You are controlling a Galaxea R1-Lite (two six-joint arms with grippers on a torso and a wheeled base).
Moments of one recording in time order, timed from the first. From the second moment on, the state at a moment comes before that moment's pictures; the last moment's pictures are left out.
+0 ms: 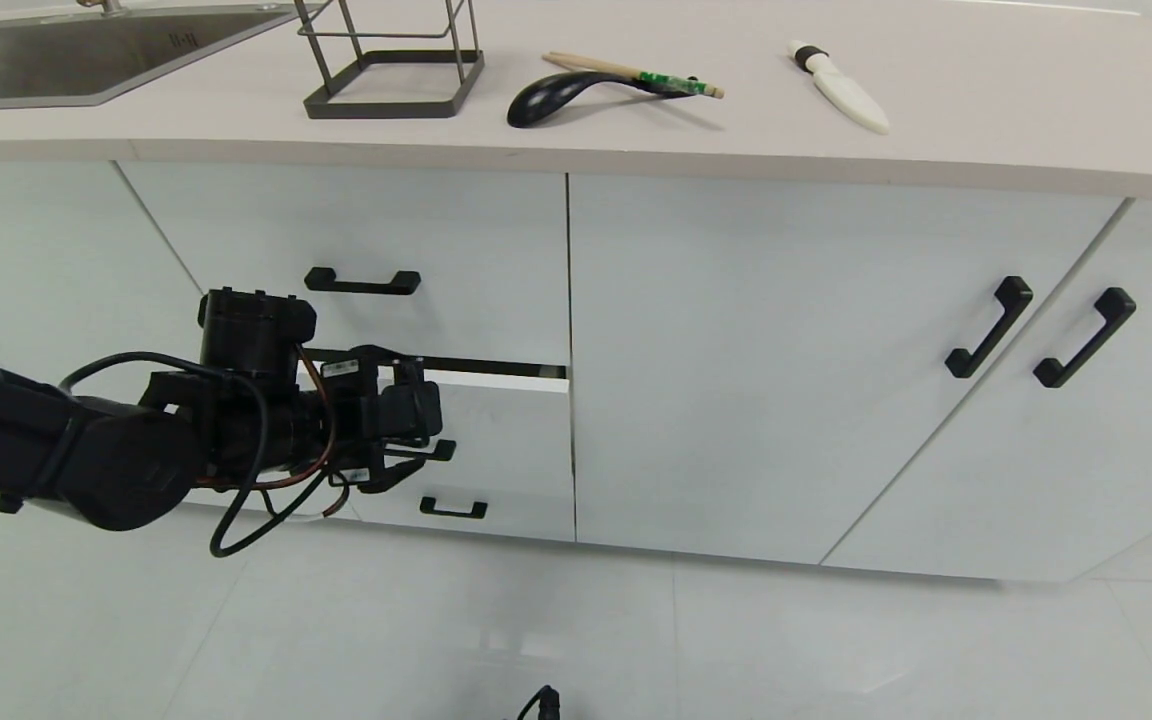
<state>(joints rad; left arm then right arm) -0.27 1.81 -0.87 -0.41 -0.16 1.29 0.00 0.00 0.00 0.00 0.03 0.01</state>
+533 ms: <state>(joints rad) -0.23 1.86 -0.88 -0.44 -0.16 1.29 0.00 0.00 0.00 0.00 0.03 0.01</state>
